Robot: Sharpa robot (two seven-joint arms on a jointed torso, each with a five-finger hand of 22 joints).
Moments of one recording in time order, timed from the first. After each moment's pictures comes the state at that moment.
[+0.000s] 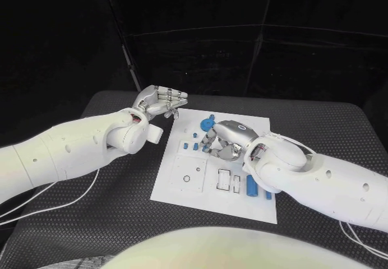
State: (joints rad) left arm 1.02 -0.84 0.09 1.42 -0.27 -0.35 0.34; left_hand 1.43 -0.15 0.41 0.10 0.05 1.05 0.17 0.09 0.07 1.14 0.10 0.17 0.08 1.35 0.01 1.13 0.73 0.16 1.22 0.11 0.64 0.87; right arm 0.94 -0.64 0.09 1.64 -1.67 -0.29 -0.17; right_hand 1.53 -0.10 0.37 0.13 0.14 1.14 0.14 0.08 0.07 1.20 0.06 0.17 0.07 1.46 -0.01 1.34 1.16 0.17 1.11 0.09 1.16 0.73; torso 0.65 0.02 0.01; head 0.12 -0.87
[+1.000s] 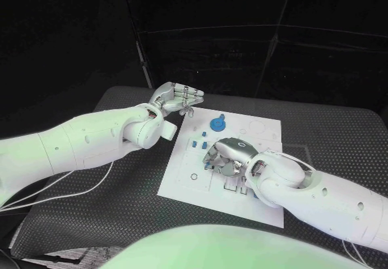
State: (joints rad) left arm 1.02 -0.82 0.09 1.42 -0.27 -0.34 0.34; left_hand 1.43 -0.14 0.41 0.10 0.05 1.05 0.17 0.09 0.07 1.14 0.10 0.17 0.08 1.35 0.01 1.13 0.73 0.16 1.22 0.11 0.64 0.87; right arm 0.89 -0.60 0.06 1.59 -1.71 -0.24 -0.12; right_hand 1.53 -0.10 0.37 0.13 0.15 1.14 0.14 0.08 0.07 1.20 0.06 0.17 0.07 1.46 -0.01 1.35 1.16 0.17 1.11 0.09 1.16 0.73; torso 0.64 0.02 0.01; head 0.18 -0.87
